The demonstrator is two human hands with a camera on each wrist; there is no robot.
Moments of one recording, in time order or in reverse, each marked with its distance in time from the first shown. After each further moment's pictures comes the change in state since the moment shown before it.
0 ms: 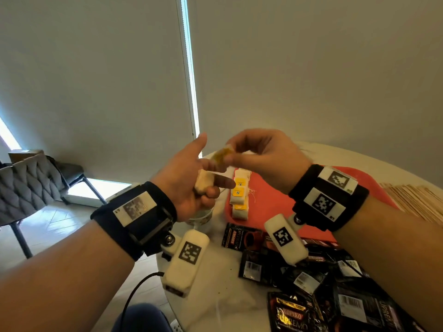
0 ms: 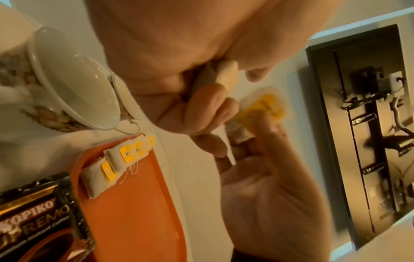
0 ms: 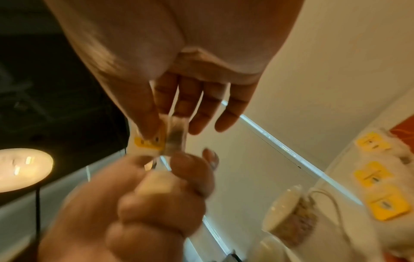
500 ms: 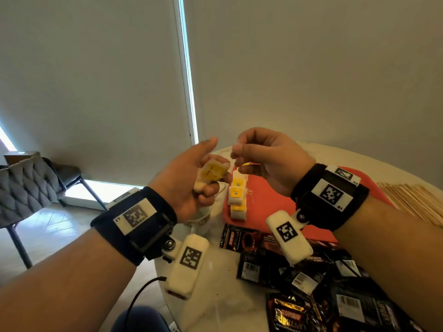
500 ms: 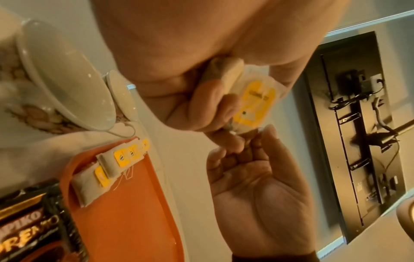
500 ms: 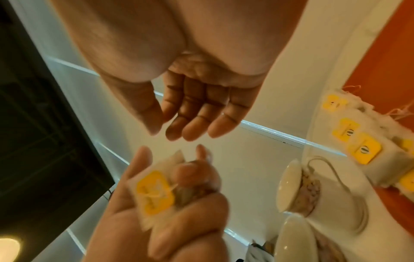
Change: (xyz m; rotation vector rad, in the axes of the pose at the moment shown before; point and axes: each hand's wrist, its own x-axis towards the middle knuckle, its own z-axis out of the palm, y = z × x) left_hand 0.001 -0.003 0.003 -0.013 -0.056 0.108; right_hand 0.000 0.006 -0.007 0.383 0.048 0.234
